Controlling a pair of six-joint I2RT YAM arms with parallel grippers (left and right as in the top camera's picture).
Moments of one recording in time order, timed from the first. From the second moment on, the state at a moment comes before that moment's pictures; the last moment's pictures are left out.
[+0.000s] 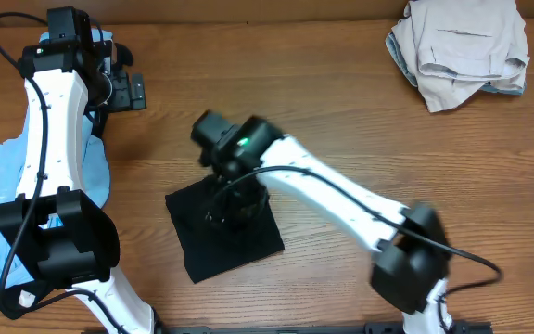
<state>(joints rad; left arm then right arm) 0.17 1.97 1.87 -1.13 0.01 0.00 0.87 2.03 1.88 -1.29 -0.39 0.42</state>
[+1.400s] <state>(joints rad) 0.17 1.97 1.87 -1.19 0.07 0.05 0.74 1.98 1.35 -1.11 -0.15 0.44</state>
